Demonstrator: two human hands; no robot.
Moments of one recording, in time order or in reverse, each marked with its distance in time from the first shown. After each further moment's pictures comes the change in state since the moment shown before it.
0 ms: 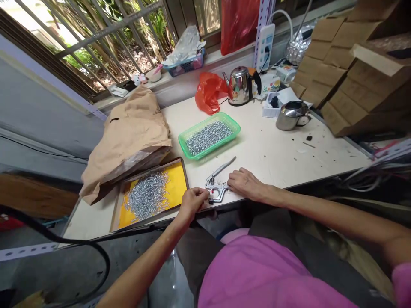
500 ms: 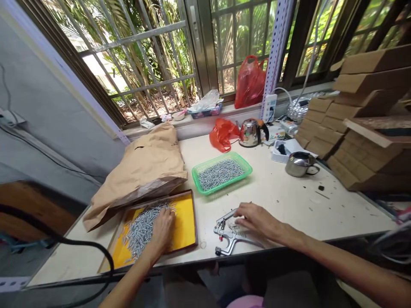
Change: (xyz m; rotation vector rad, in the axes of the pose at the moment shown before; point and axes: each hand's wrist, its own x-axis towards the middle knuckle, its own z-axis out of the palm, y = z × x) left_hand 0.047 -0.035 -0.136 1.414 0.408 0.354; right_hand 0.023 0.003 -0.030 0.354 0.137 0.019
